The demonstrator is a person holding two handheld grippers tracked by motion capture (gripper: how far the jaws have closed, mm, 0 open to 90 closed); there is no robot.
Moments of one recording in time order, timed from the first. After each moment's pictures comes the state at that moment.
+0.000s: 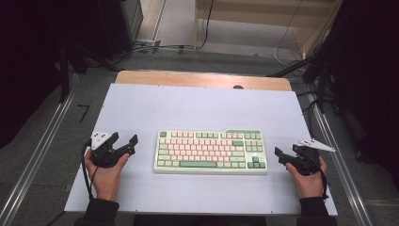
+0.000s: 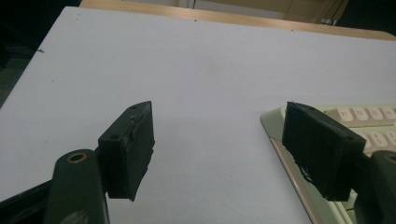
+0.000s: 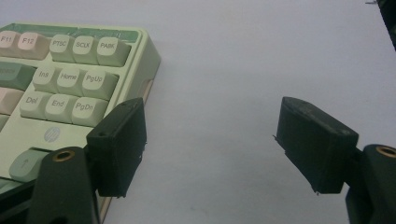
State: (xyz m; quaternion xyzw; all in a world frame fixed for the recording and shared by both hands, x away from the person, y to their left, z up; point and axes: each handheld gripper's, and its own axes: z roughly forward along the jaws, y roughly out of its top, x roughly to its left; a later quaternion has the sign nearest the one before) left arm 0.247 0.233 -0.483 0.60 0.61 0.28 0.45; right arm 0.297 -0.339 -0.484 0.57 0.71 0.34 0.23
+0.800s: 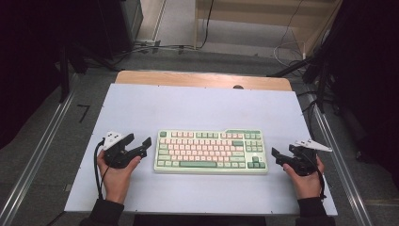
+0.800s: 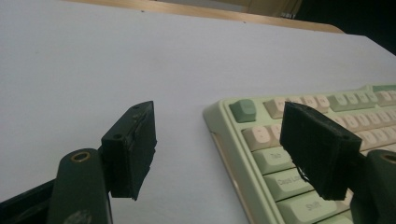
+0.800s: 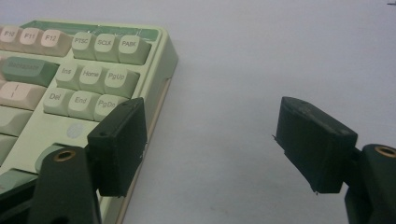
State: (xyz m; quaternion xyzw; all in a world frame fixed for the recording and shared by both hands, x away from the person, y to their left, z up) left arm 0.250 0.201 -0.483 0.63 0.57 0.24 0.48; right arm 0.296 -0.330 -0.483 0.56 0.72 0.35 0.22
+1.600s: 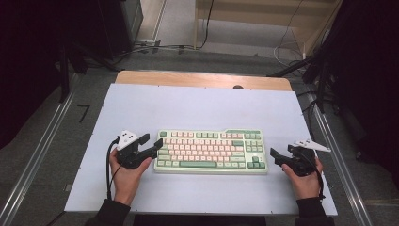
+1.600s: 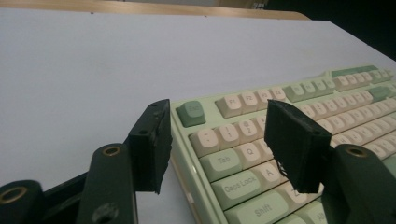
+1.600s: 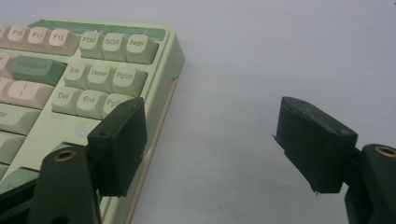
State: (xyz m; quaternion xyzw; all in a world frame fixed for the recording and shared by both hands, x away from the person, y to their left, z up) left arm 0.254 0.173 -0.480 0.66 0.52 0.22 0.49; right arm 0.295 -0.327 -0.483 0.56 0.72 0.35 0.22
